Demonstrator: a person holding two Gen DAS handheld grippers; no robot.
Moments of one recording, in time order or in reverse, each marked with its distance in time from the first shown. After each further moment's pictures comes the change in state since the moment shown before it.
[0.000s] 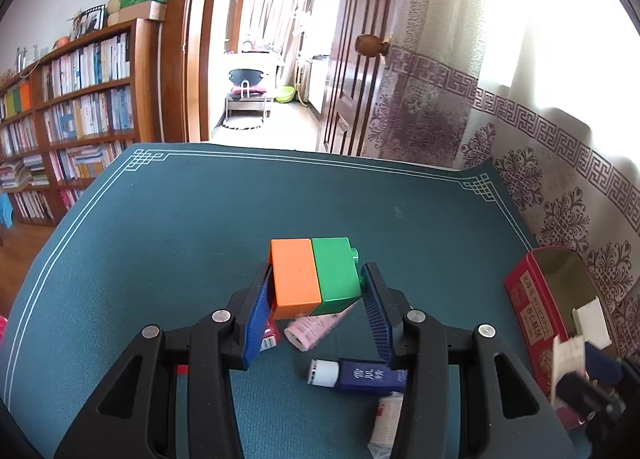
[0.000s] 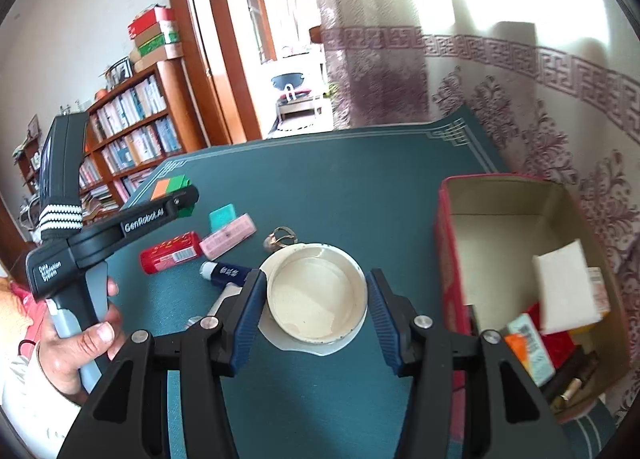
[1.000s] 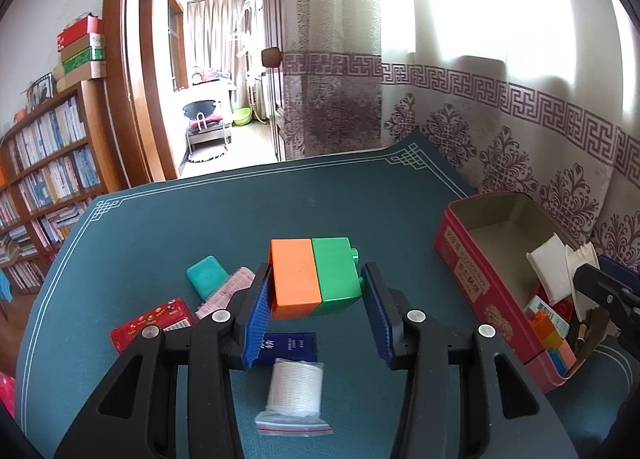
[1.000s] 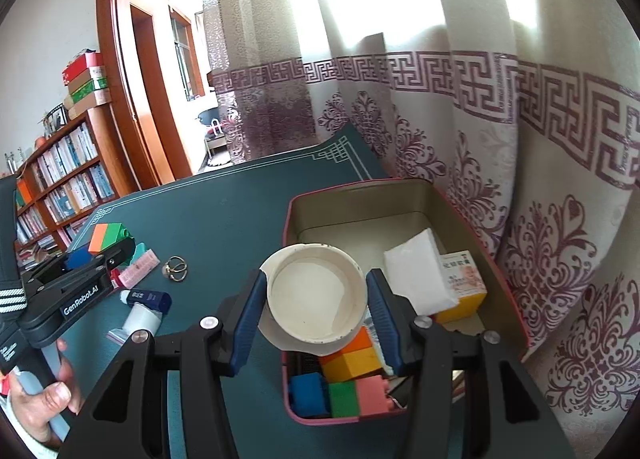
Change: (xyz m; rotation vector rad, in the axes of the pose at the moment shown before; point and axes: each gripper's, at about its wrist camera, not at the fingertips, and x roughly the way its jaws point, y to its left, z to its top) left arm -0.035 -0.101 -0.029 0.238 -0.038 -0.055; right arm -0.053 -0.089 -0.013 0.132 -0.093 -0.219
